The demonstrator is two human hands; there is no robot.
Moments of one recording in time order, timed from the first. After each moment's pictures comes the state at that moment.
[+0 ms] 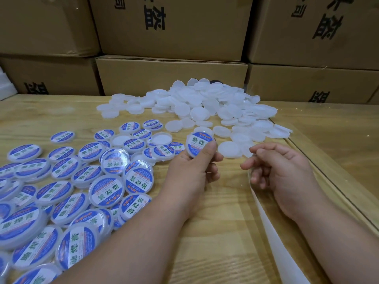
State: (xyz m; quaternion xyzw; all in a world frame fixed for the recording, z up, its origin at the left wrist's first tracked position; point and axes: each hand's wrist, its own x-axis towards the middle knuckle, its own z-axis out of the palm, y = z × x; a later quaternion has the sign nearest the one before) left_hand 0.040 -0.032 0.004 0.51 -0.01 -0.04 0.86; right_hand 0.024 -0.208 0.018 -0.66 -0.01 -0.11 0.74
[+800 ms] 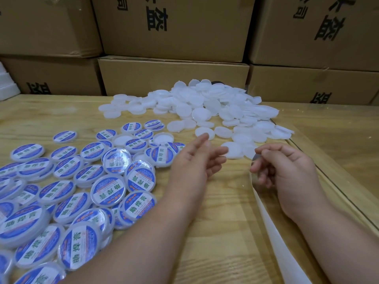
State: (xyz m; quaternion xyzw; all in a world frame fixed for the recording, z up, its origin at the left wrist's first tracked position) left_hand 0.035 -0.034 0.010 0.52 -0.01 0.01 0.85; right_hand 0.022 -0.205 0.020 -0.68 0.00 -0.16 0.72
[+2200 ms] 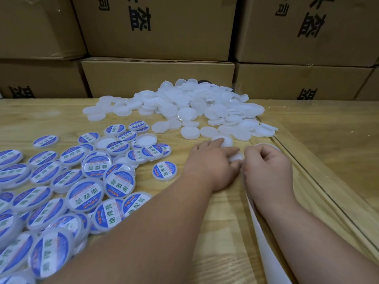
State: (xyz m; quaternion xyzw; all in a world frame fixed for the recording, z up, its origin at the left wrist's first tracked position) left_hand 0.102 -0.099 -0.010 0.96 -0.20 0.03 0.18; right_hand 0.036 -0.210 0.002 -0.74 0.09 -0.28 0.61
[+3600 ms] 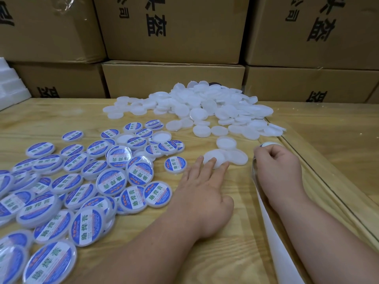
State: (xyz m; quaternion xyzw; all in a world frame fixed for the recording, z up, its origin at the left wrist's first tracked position) left_hand -0.010 -0.045 -0.009 0.96 -0.20 0.02 0.21; right_hand 0.023 -0.214 0.009 -0.78 0.11 -0.25 0.57
